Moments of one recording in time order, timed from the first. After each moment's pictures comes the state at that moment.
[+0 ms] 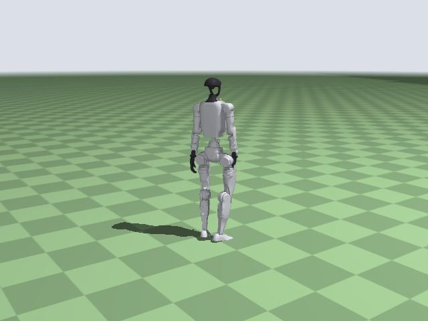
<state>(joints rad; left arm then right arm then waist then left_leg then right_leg) 0.08 0.09 0.34 1.68 -0.12 -0.02 0.03 -0.09 -0.03 0.15 1.50 -0.22 -0.08 0.23 -0.09 -0.02 -0.06 -0.10 0.02 0.33 0.36 -0.10 -0.04 -0.01 -0.06 -0.44 0.13 -0.02 0.00</state>
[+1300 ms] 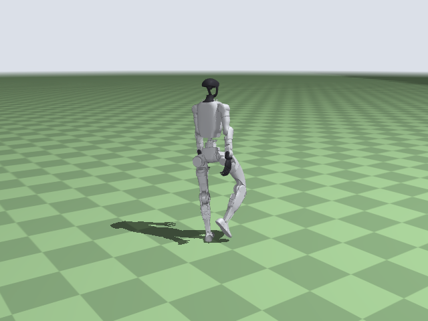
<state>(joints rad) -0.18 0.09 0.28 1.54 -0.04 0.04 -0.15 0.06 -0.22 -0.06 1.70 -0.25 0.07 0.12 -0.25 0.10 -0.05 -0.05 0.01 0.33 -0.03 -0.10 0.04 -0.53 -0.27 -0.43 1.15 0.26 -0.02</state>
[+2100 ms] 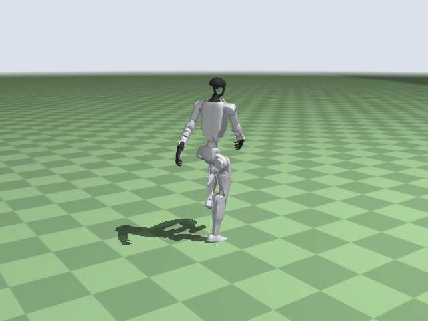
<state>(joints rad) 0.52 0.11 0.59 1.70 0.04 0.11 -0.10 -0.58 -0.04 0.19 1.08 -0.17 -0.13 0.31 0.17 -0.08 0.03 -0.98 0.32 0.37 1.56 -0.11 0.11 -0.08 -0.09 -0.23 0.12 0.03 -0.09</state>
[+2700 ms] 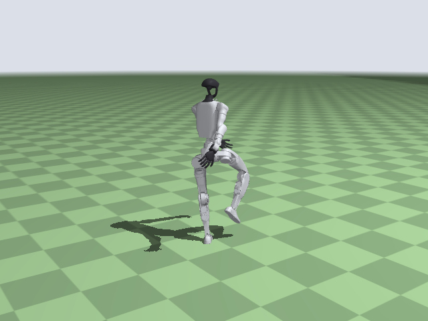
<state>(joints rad) -0.55 0.06 0.07 1.15 -0.01 -0.13 -0.14 0.45 -0.27 -0.26 1.70 -0.07 0.21 0.12 -0.42 0.17 -0.01 -0.09 0.04 0.21 0.06 -0.14 0.09 -0.95 -0.34 -0.32 1.50 0.14 0.00</state>
